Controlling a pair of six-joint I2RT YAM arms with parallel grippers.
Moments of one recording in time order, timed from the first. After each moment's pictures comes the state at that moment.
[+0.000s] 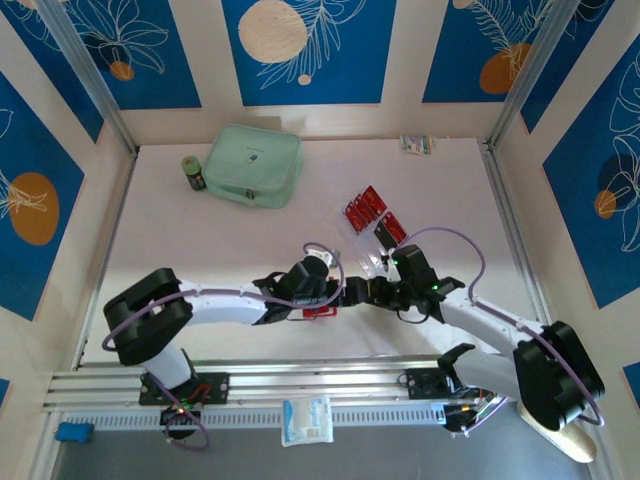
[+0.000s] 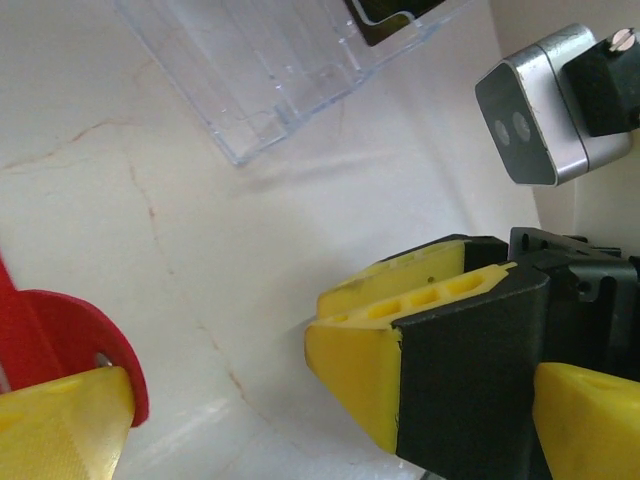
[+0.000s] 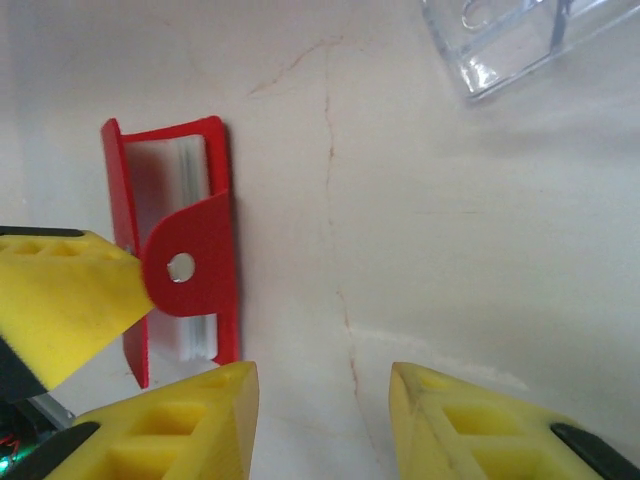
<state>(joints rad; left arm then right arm) -1.04 1.61 0.75 0.27 0.09 -0.97 0.51 1.08 0.43 -0.28 -0.36 0.70</state>
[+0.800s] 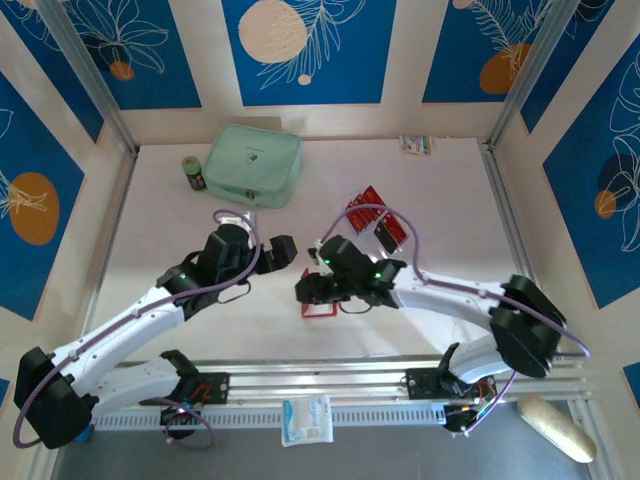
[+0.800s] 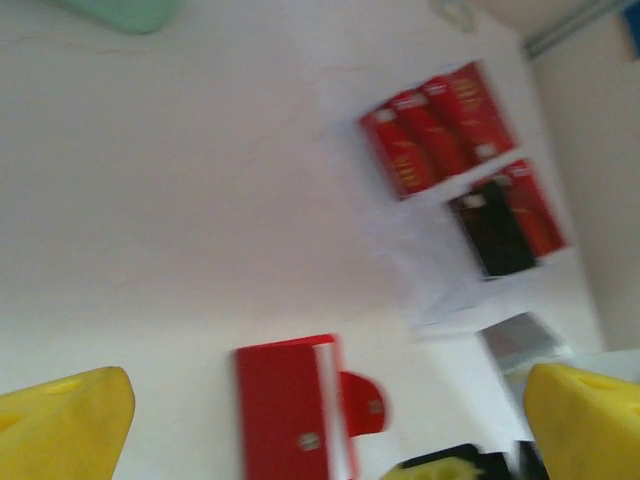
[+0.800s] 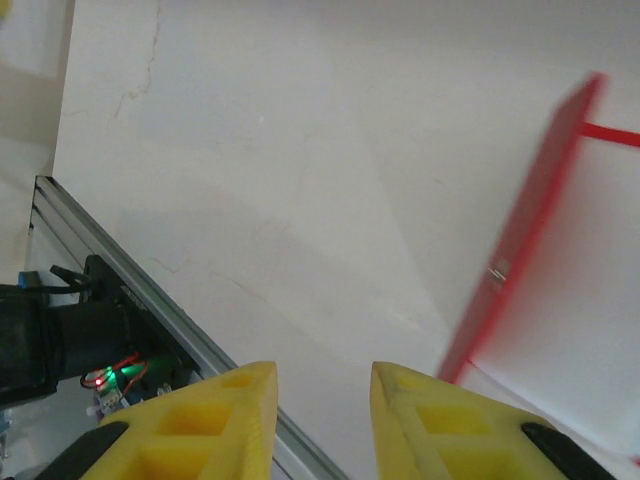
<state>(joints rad) -0.70 1.00 0.76 -0.39 -0.07 -0.82 0.96 1.45 0.88 -0.25 -0.26 0.78</state>
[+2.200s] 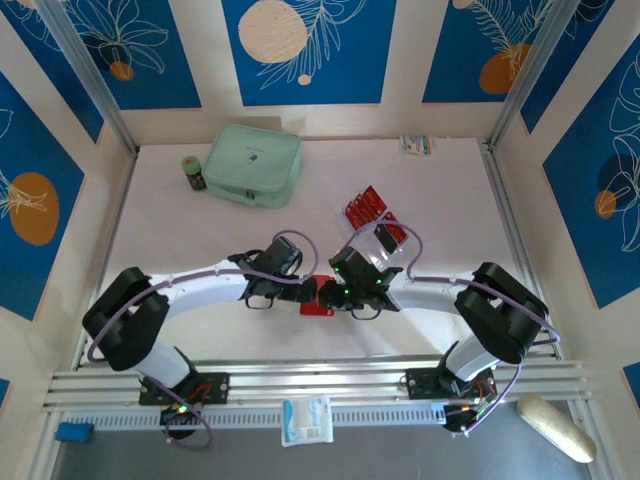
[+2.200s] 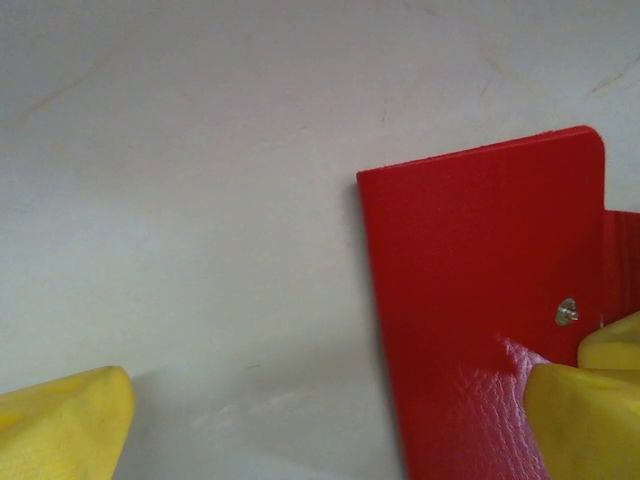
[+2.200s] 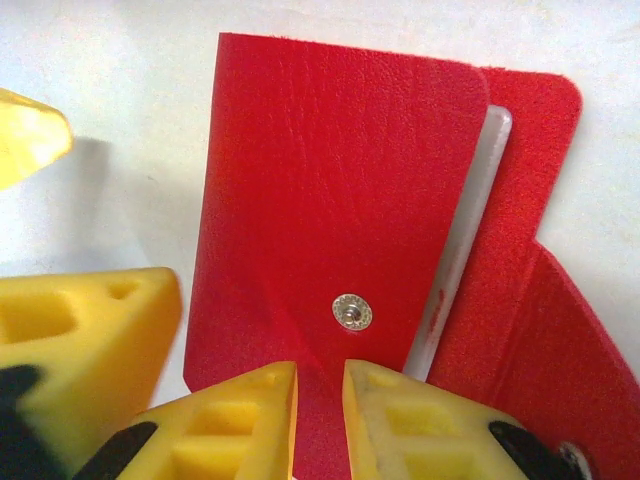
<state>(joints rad) -0.82 1.54 0.82 -0.41 0.00 -0.58 0.85 1.53 0.66 -0.10 -0.21 0.82</state>
